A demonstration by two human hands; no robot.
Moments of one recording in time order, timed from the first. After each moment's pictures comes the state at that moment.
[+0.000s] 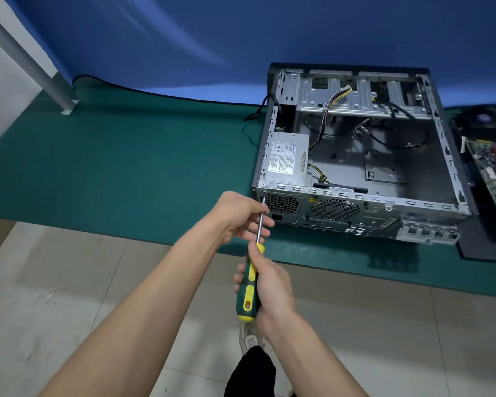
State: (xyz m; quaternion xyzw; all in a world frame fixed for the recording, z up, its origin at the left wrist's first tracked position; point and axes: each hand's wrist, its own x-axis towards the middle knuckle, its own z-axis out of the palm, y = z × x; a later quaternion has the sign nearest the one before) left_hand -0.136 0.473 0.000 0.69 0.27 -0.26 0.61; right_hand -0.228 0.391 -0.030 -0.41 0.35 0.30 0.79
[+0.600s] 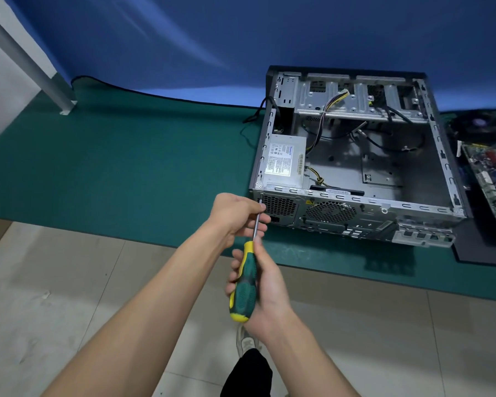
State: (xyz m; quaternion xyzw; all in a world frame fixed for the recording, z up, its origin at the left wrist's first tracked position) left_hand -0.138 0.465 -0.007 0.68 0.30 -0.19 0.64; right_hand -0.227 0.388 -0.025 -0.27 0.36 0.34 0.83
